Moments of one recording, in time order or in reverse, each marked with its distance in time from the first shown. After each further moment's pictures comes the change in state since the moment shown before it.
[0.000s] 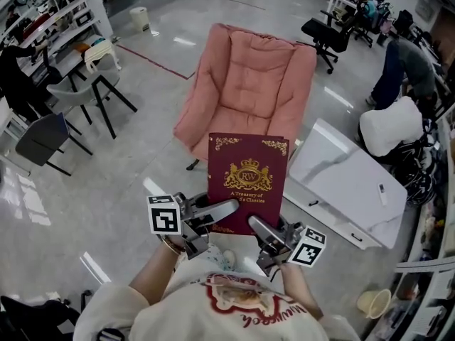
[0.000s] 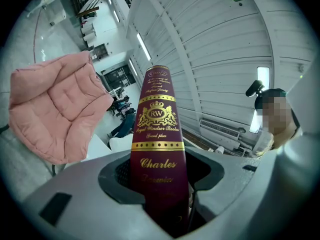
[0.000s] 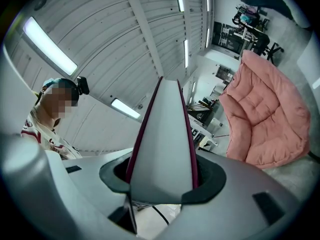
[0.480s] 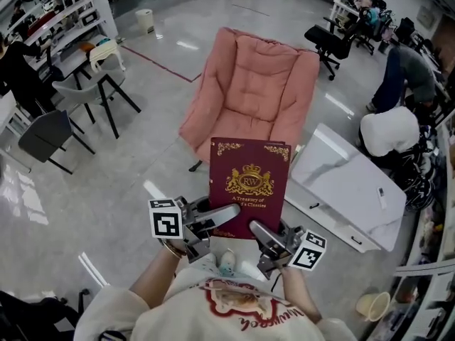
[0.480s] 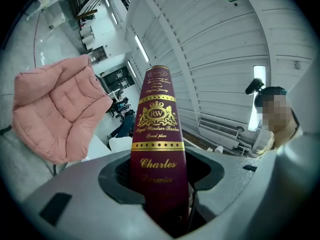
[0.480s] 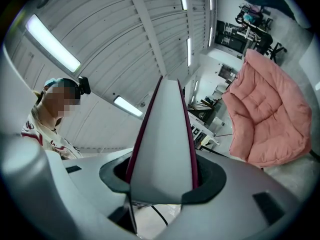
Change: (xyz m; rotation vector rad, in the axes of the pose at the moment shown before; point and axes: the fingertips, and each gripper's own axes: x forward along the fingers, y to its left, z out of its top) left arm -0.029 -0.022 -0.012 0.019 -0.010 -0.006; right arm 0.003 0.027 -0.025 -0.021 0.011 0.013
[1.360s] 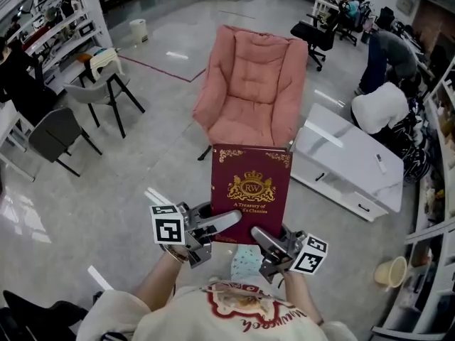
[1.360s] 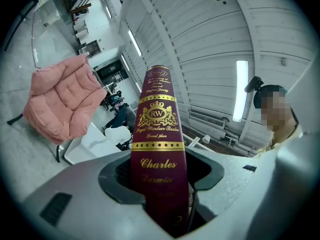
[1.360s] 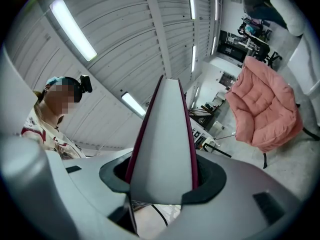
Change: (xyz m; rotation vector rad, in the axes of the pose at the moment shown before) left arm -0.154 -0.117 -0.132 0.021 0.075 -0.060; right arm -0.038 0.153 -0.179 -0.056 -0.061 -0.031
